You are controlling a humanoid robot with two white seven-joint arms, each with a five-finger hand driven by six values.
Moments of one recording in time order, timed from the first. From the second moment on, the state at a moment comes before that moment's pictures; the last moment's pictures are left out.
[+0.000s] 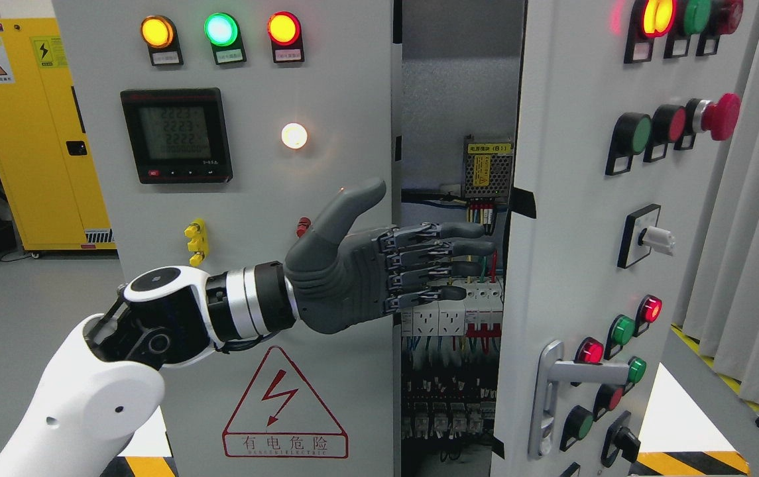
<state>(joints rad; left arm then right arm) -1.15 0.34 -0.55 -1.55 1.17 0.61 -0.54 0.12 0.00 0.00 -0.20 0.00 0.06 0.00</state>
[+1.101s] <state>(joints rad) -1.24 0.14 -0.61 -1.41 1.17 0.65 -0.54 0.12 0.00 0.00 -0.20 0.00 0.06 0.00</state>
